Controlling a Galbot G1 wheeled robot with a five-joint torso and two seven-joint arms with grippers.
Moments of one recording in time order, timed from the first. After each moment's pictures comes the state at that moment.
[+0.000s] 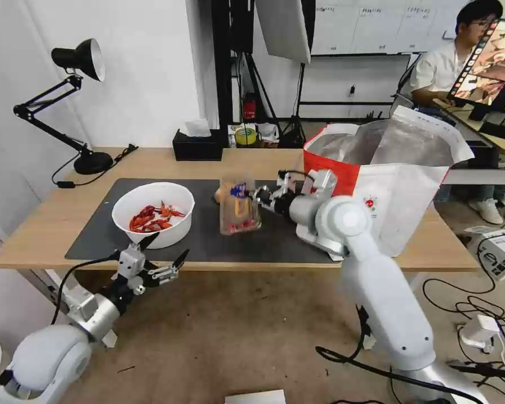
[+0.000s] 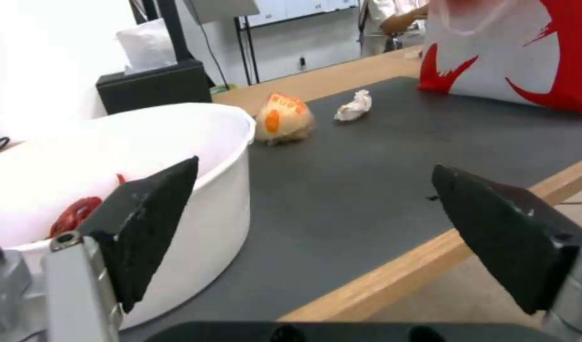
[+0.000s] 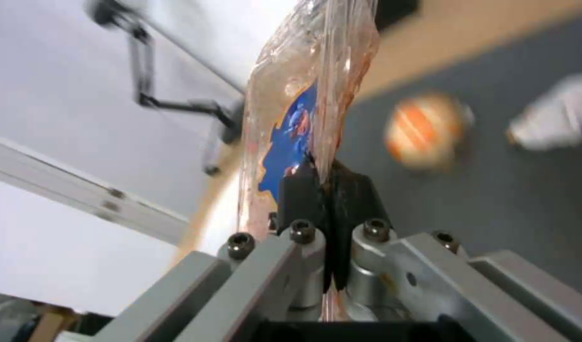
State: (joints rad) left arm 1.55 -0.90 -0.64 -2.09 -0.49 0.01 0.24; right arm -0.57 1.32 0.17 1.92 1.63 -0.66 0.73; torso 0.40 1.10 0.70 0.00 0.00
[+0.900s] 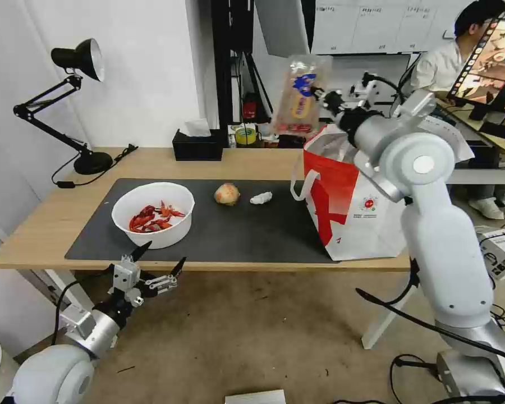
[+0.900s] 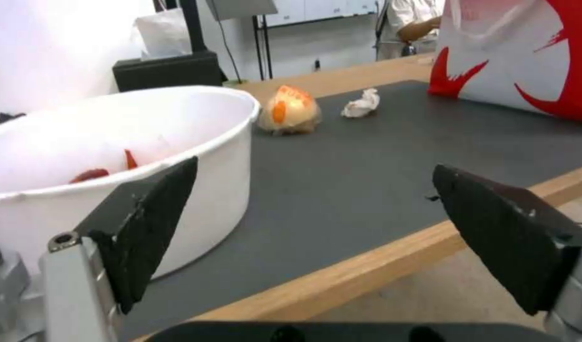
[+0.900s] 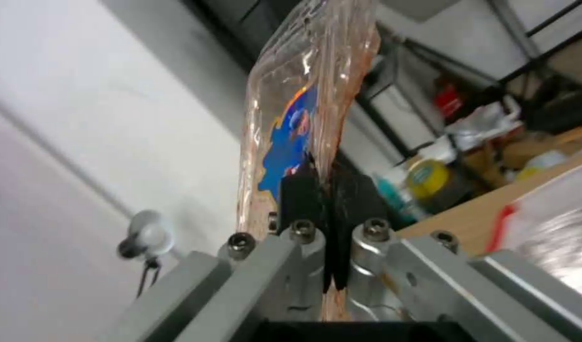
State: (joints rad) left arm 1.60 -1.00 -0.66 -2.11 -0.45 0.00 0.24; right arm -0.42 1.13 0.32 1.87 1.51 -0.42 0.61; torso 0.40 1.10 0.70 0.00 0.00
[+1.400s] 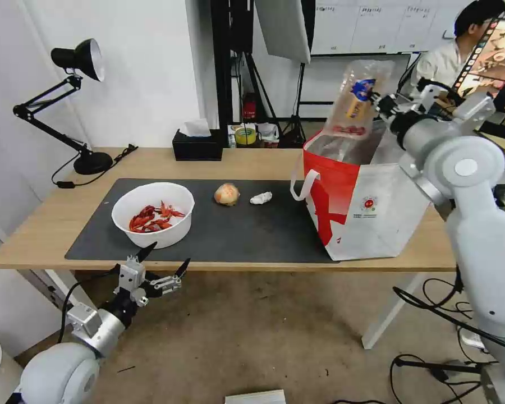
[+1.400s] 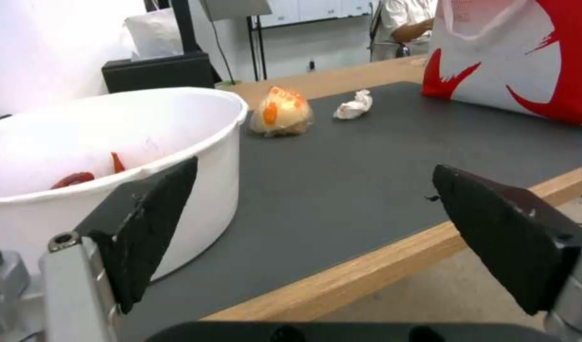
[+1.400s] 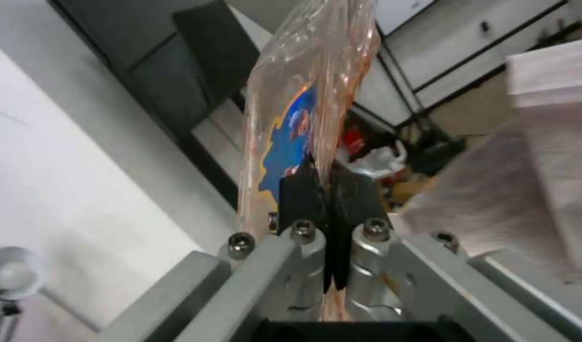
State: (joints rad) left arm 1.58 -0.99 -0.64 -2.10 -0.45 0.00 0.23; right arm -0.50 0.98 0.39 1.85 1.43 -0.42 0.61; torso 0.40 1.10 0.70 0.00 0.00
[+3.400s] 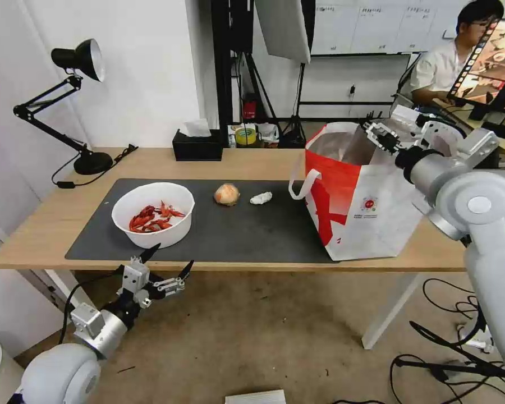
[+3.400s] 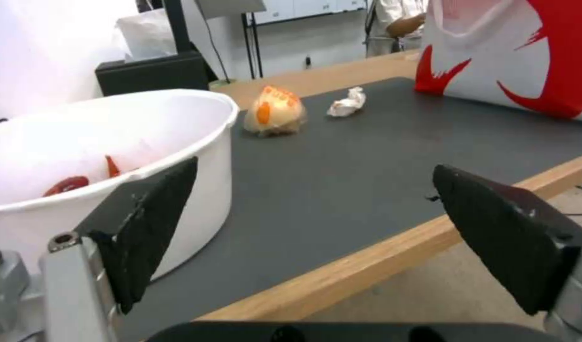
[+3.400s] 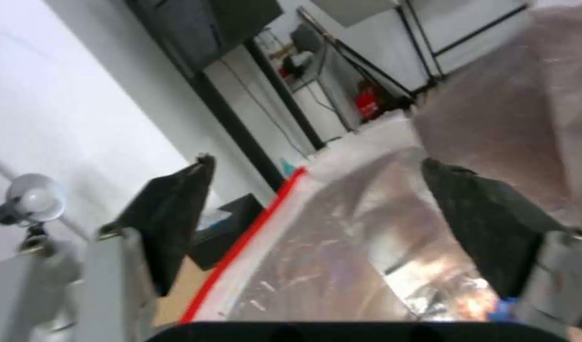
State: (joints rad) left arm 1.59 -0.99 -0.64 -2.13 -0.44 0.02 0.24; right arm -0.64 0.93 0.43 1.99 1.49 -0.49 0.56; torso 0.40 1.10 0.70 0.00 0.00
